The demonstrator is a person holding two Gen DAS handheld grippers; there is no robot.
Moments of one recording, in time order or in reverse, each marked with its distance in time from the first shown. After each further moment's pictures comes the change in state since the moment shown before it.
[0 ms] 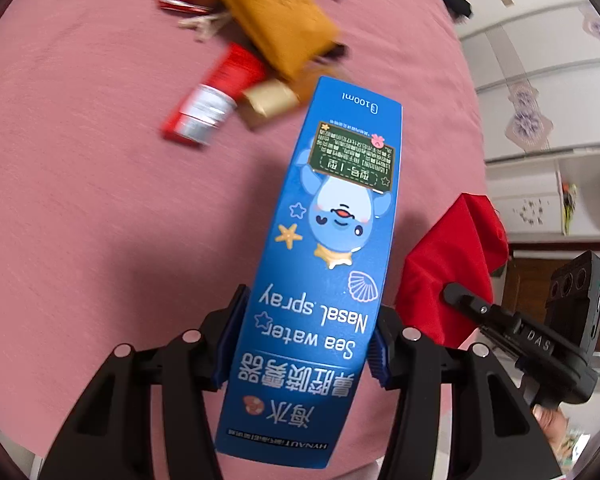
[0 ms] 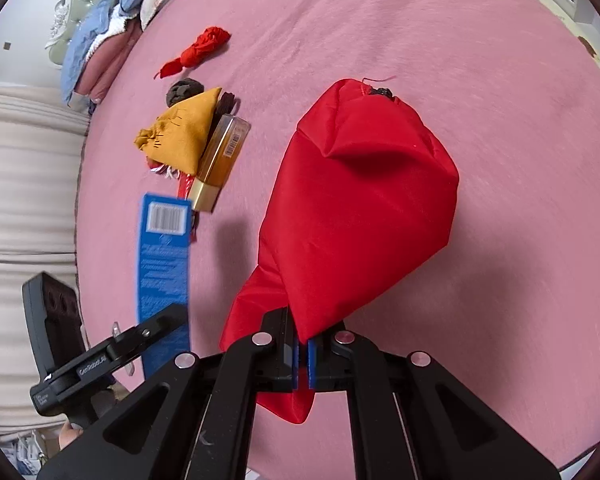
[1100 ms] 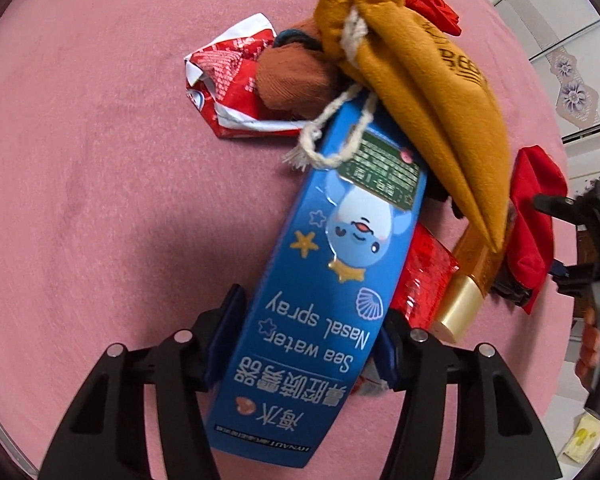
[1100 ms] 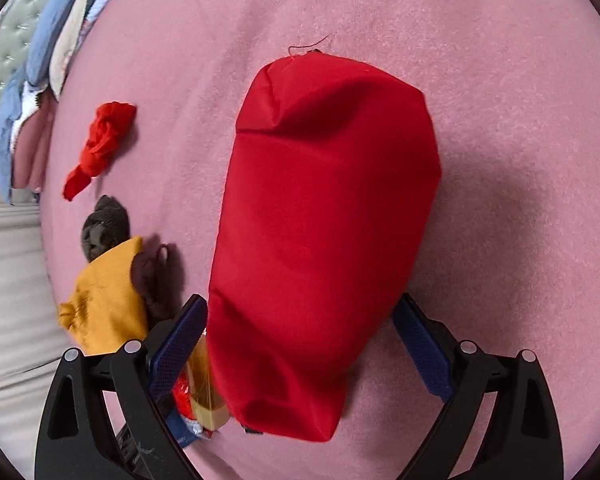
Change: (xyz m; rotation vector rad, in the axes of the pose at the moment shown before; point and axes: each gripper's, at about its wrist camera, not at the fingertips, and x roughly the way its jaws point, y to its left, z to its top) left arm 0.034 0.081 0.174 0.150 -0.005 0.239; right arm 0.128 0.021 0.168 0.297 0.002 -0.114
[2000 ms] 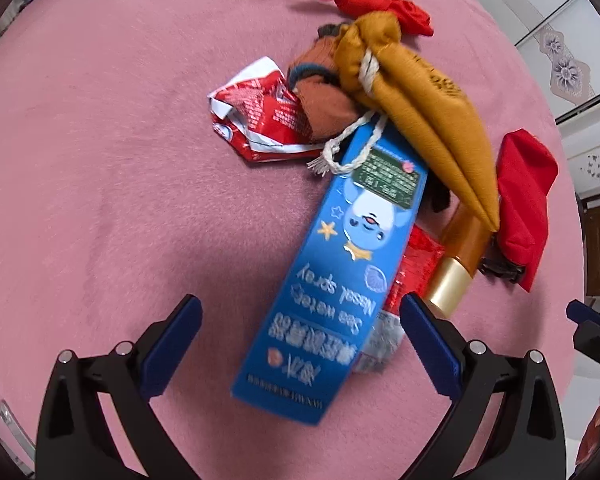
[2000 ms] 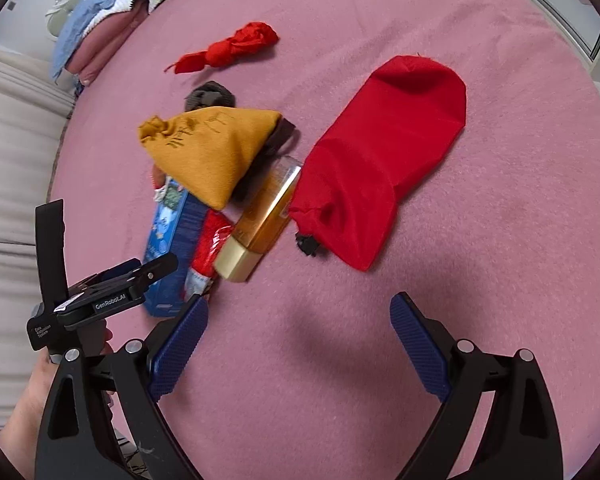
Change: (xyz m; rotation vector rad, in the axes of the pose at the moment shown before) left arm -0.027 -0.002 0.014 0.104 -0.031 0.065; right arm -0.059 0.048 -0.122 -0.405 -0.059 -0.018
